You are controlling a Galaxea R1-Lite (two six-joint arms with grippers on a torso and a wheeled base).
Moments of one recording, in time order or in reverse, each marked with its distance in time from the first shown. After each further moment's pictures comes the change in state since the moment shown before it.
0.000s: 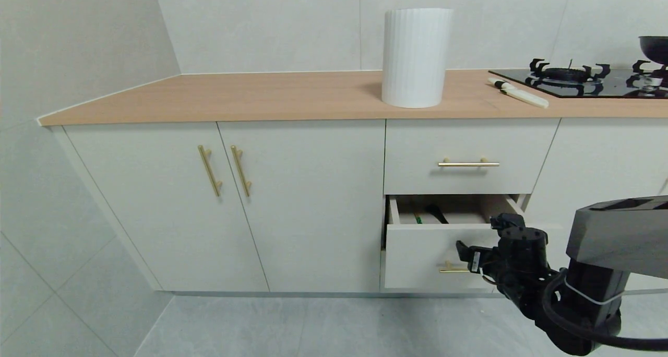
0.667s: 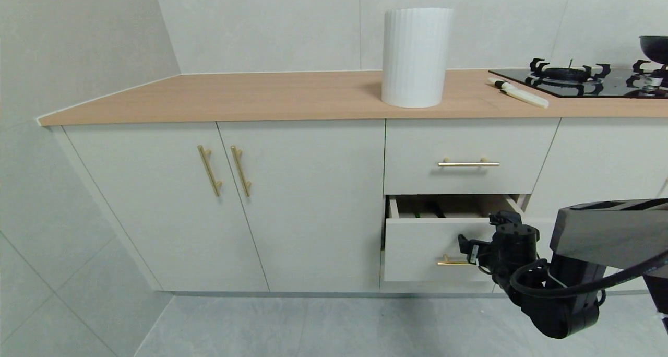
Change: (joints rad) left arm 0.000 0.000 0.000 0.000 0.000 0.000; right arm -0.059 0.106 -0.139 0.000 -0.006 0.001
